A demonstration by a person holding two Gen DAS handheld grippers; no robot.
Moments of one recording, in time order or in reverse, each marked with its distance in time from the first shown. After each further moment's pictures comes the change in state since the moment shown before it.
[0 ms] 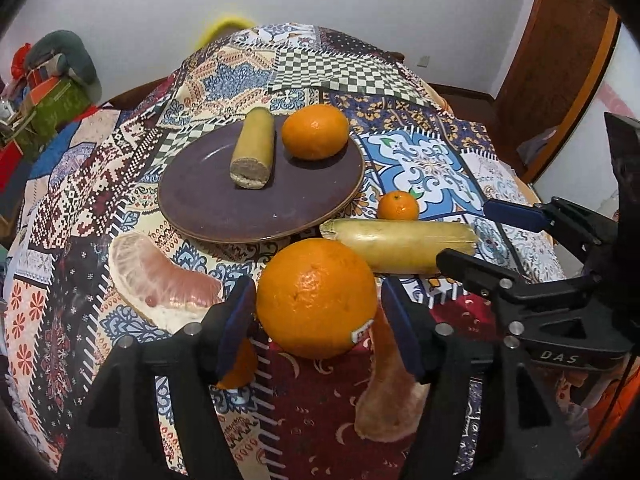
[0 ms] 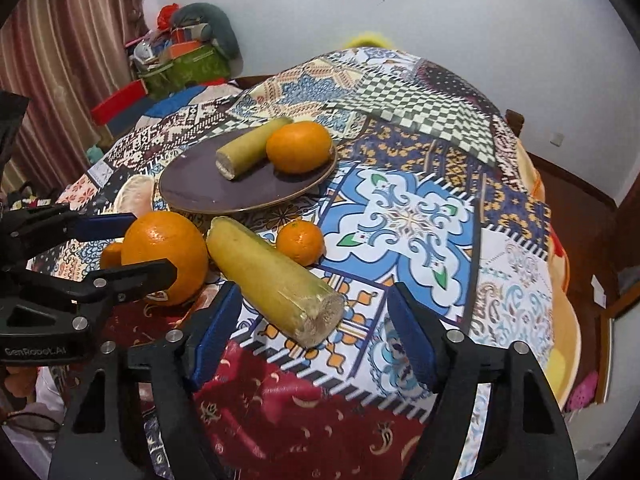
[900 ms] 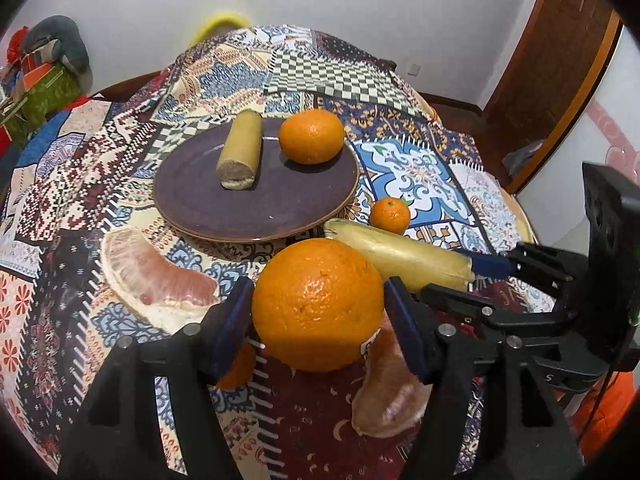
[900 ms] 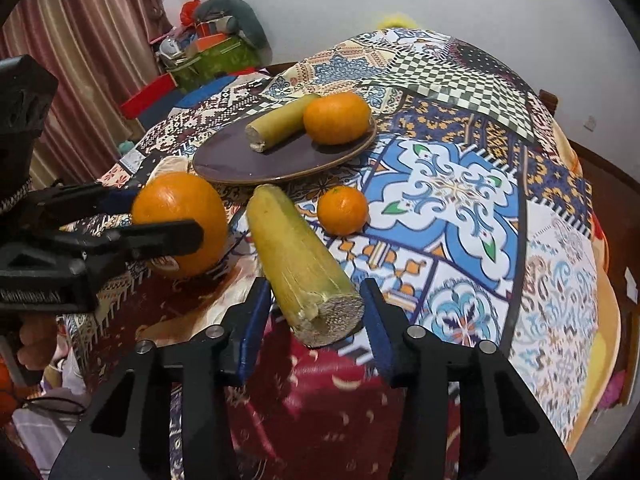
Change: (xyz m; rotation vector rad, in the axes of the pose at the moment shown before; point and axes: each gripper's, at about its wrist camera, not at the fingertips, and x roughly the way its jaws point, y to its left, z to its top) left arm -0.013 0.010 -0.001 -0.034 -0.028 -0.073; right arm 0.002 0.004 -0.017 0.021 0.037 0.136
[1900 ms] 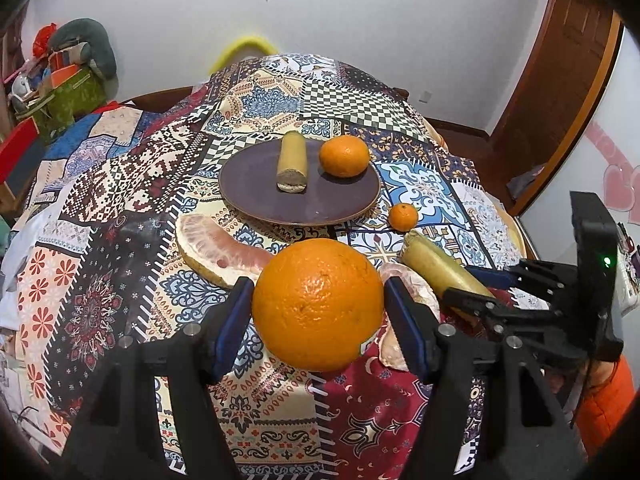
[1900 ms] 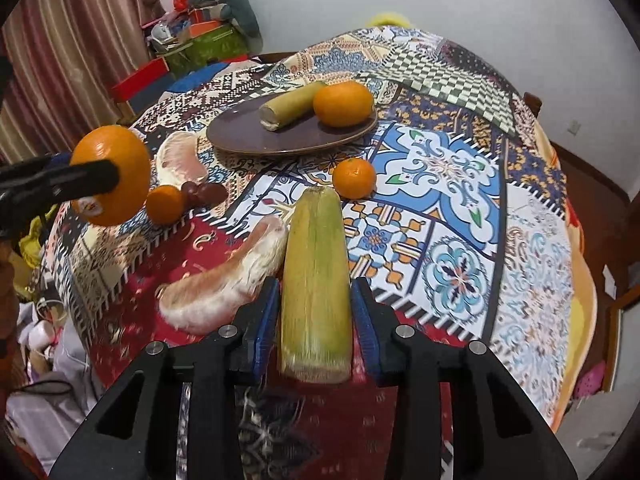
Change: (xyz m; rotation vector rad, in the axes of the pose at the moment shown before) left arm -0.065 0.025 -0.030 -0.040 -0.085 0.036; right arm -0.012 0.024 -0.014 -0.026 0.040 -0.079
